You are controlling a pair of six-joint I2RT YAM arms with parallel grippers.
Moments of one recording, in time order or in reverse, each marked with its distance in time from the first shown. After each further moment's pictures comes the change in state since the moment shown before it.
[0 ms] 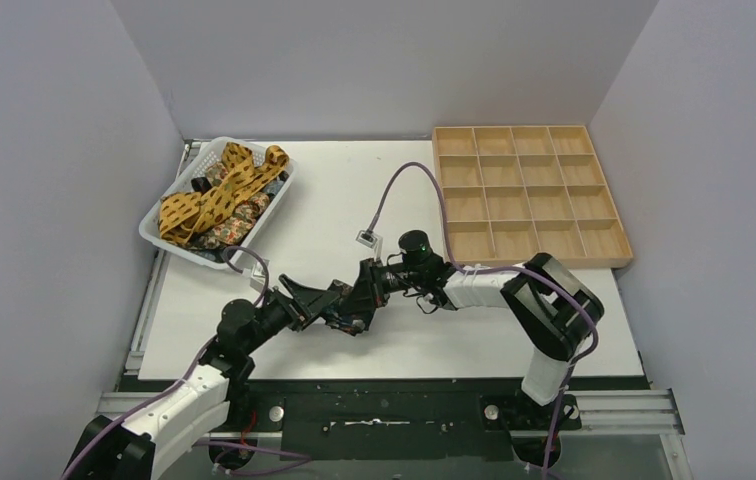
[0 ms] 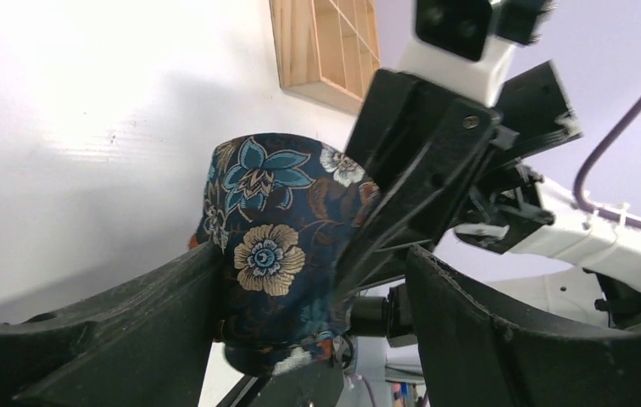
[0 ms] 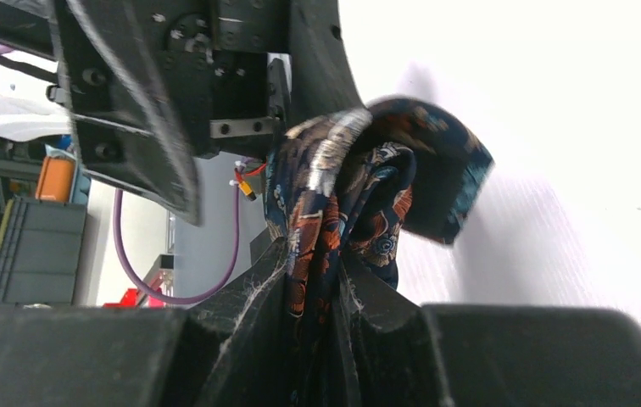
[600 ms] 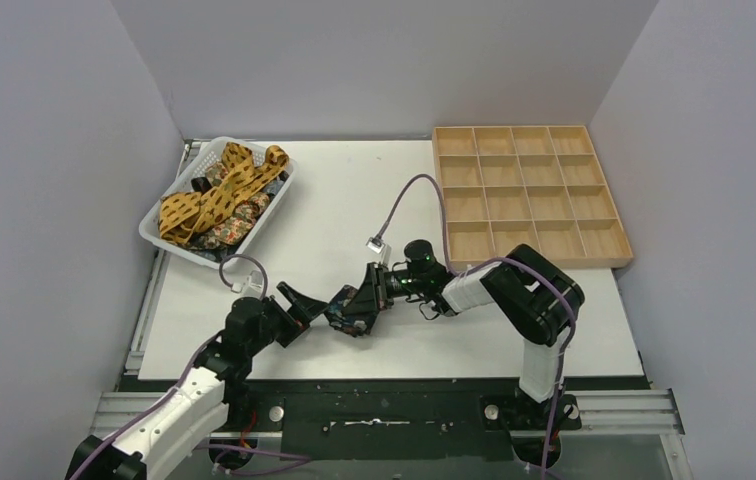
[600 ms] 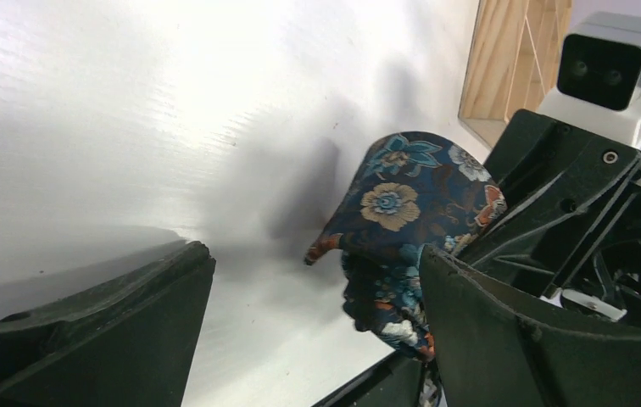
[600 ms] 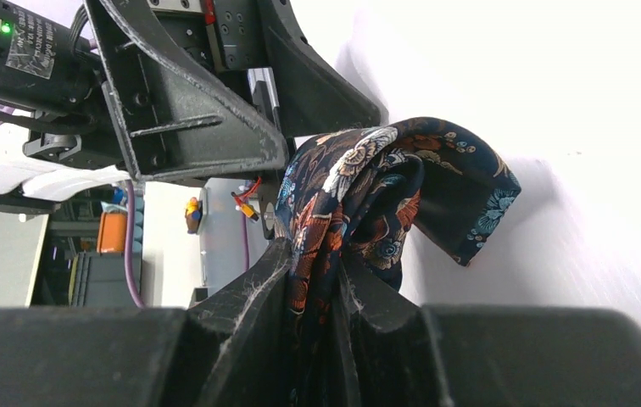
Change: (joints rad) left arm 0.001 -0.093 0.032 -0.484 -0.214 0.080; right arm -0.026 0.163 -0.058 0.238 0.034 0.210
